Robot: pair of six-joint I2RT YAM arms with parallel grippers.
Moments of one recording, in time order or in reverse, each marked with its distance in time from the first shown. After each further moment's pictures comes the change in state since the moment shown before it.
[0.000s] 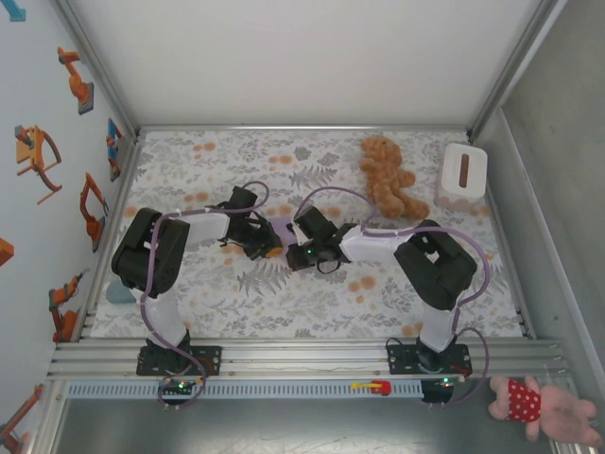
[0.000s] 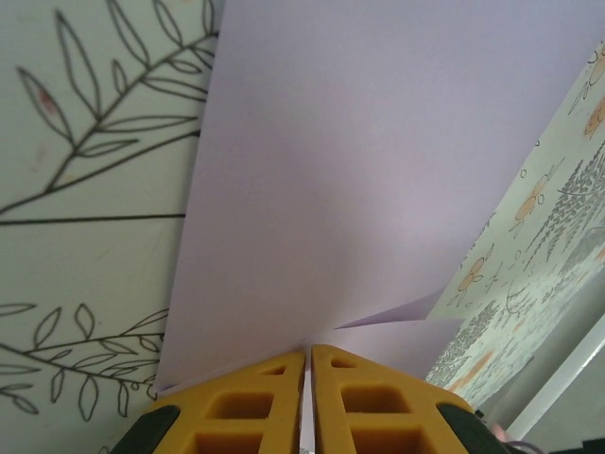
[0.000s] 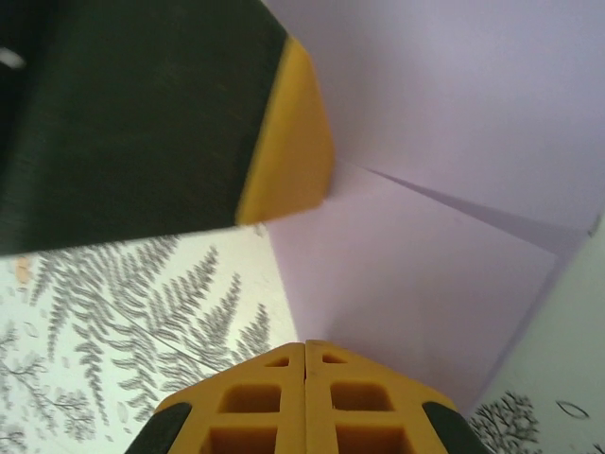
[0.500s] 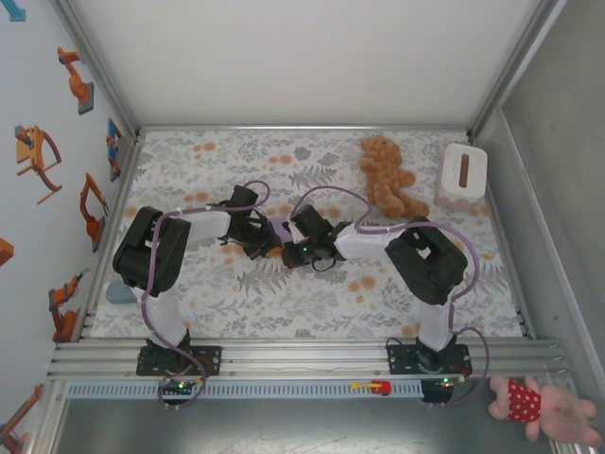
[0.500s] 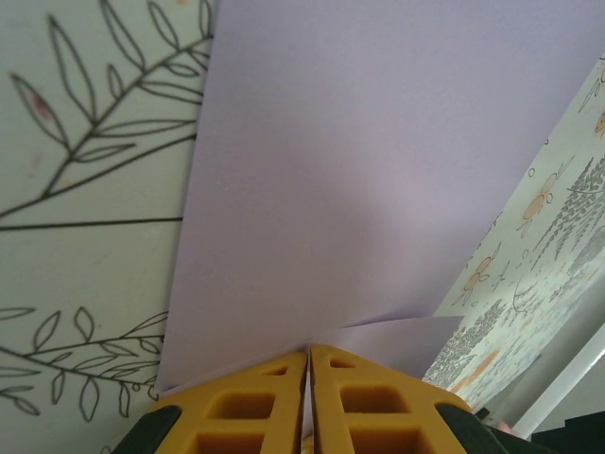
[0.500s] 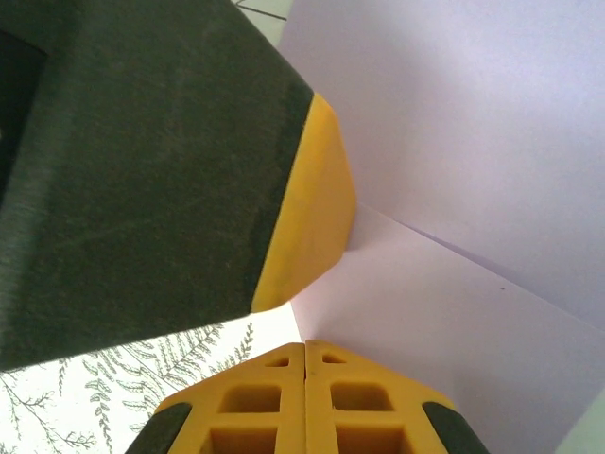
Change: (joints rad) left arm 0.000 0.015 0.027 -0.043 -0.003 0.019; right arm -0.003 0.063 0.029 0.039 -0.026 0.023
